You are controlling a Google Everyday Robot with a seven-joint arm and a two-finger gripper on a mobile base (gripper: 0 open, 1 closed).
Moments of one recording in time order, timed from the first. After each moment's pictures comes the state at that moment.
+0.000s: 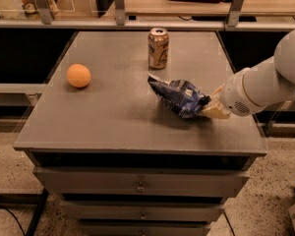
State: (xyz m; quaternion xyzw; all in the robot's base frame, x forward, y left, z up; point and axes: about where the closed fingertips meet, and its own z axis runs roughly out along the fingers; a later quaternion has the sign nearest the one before) arm 0.527 -0.165 0.829 -0.51 0.80 0.06 0.30
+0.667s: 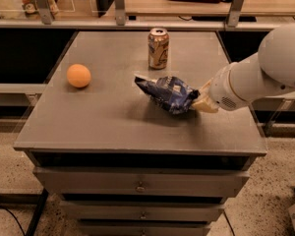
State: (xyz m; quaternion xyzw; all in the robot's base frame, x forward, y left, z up) arm 0.542 -0.139 0.840 -0.53 0.79 0.04 0.32
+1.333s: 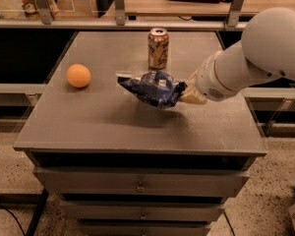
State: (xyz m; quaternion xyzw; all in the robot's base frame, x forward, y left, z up) arm 0.547 -0.108 0.864 -0.56 0.76 0.02 0.33
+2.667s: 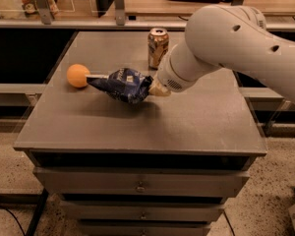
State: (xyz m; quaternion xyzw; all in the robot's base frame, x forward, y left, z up) arm 0.583 -0.031 0.856 -0.58 0.75 0.02 0.32
